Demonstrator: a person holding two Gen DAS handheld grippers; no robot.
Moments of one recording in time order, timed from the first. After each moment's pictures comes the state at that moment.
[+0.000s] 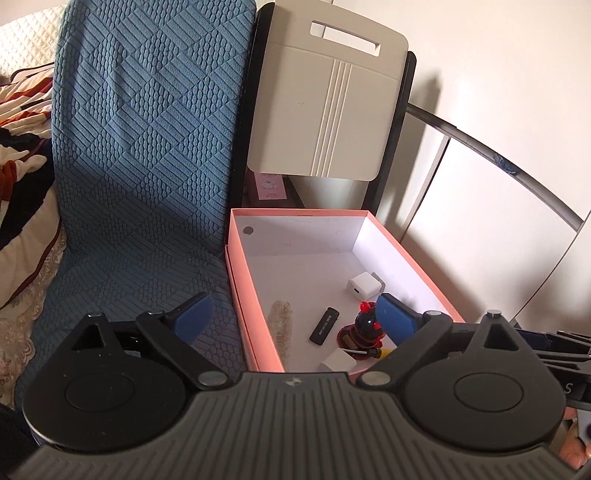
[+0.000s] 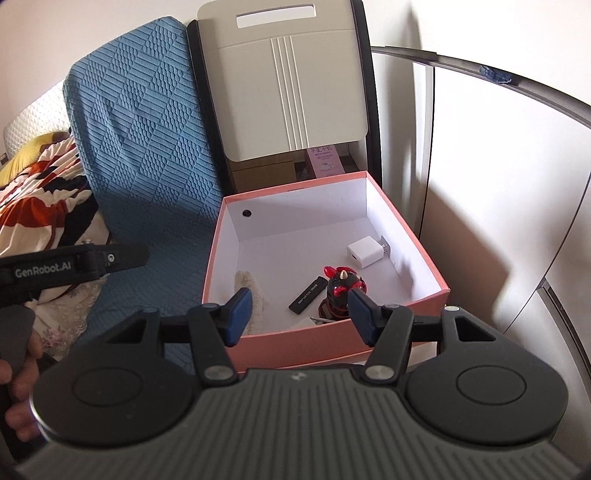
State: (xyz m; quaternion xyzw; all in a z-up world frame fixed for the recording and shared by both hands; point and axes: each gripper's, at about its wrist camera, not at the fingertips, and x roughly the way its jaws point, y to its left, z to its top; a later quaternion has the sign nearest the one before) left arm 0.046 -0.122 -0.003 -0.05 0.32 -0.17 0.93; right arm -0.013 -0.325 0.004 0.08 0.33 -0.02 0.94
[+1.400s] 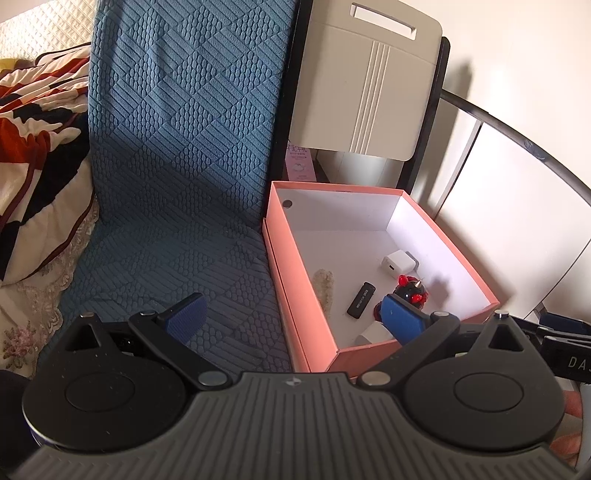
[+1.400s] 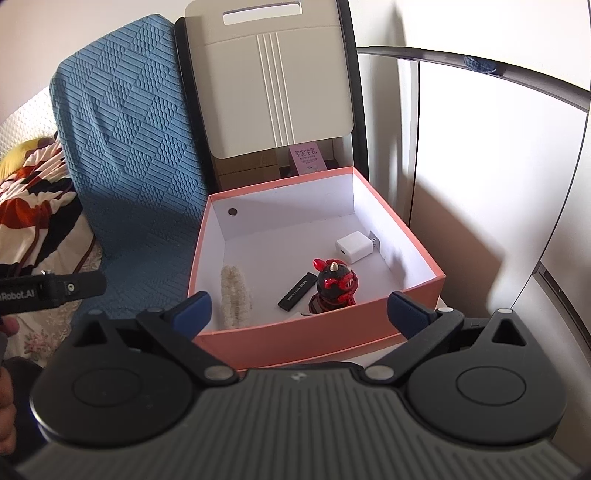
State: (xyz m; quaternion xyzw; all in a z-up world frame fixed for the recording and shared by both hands) left arm 0.034 -0.093 -0.020 -0.05 0.35 -0.13 0.93; right arm -0.018 -0.317 -0.017 0.08 0.31 -0.06 0.94
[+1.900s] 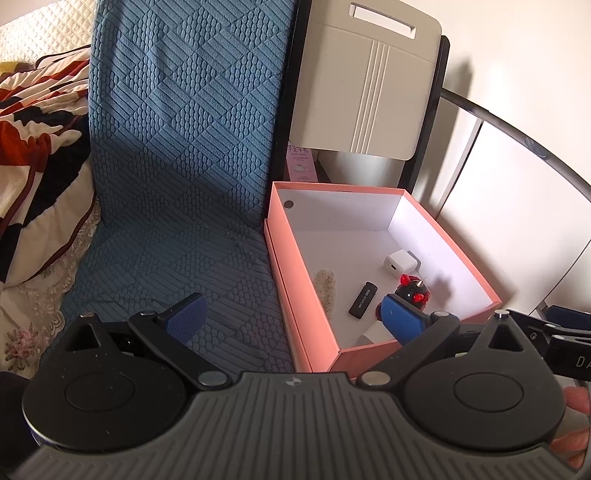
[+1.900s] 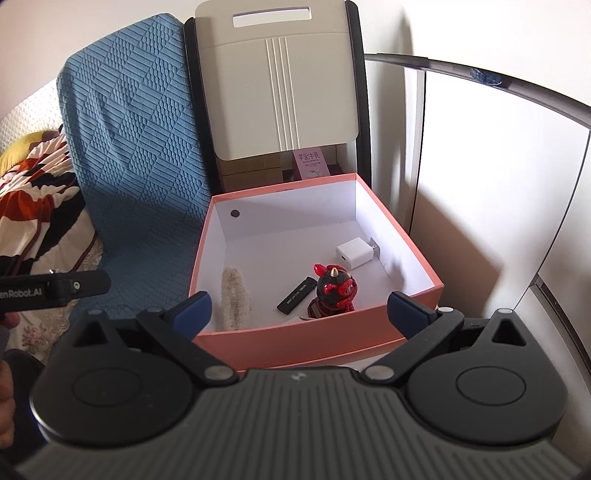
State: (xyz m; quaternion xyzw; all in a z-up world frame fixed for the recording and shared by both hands) left arm 0.035 -0.093 -0.020 -0.05 0.34 -0.13 0.93; right arm -0.019 -0.315 -0.012 0.06 0.31 -0.05 0.95
